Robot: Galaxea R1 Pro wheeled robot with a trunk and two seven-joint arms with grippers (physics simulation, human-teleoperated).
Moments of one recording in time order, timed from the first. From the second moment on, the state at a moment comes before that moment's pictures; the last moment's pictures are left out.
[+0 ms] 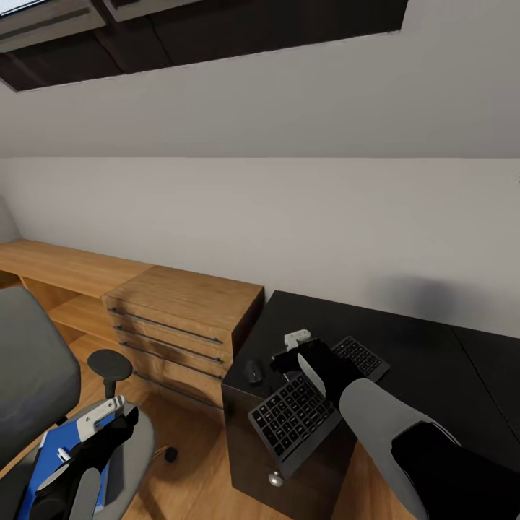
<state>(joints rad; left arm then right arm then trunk) -0.08 -0.10 0.32 -1.56 0.31 0.51 0.24 -0.97 0.14 0.40 -0.38 -0.16 0.55 0.07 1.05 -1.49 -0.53</state>
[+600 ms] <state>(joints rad) -0.08 -0.10 0.31 -1.52 0.30 0.50 0.24 -0.74 0.11 0.41 -0.86 -0.16 0.63 0.06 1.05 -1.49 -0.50</state>
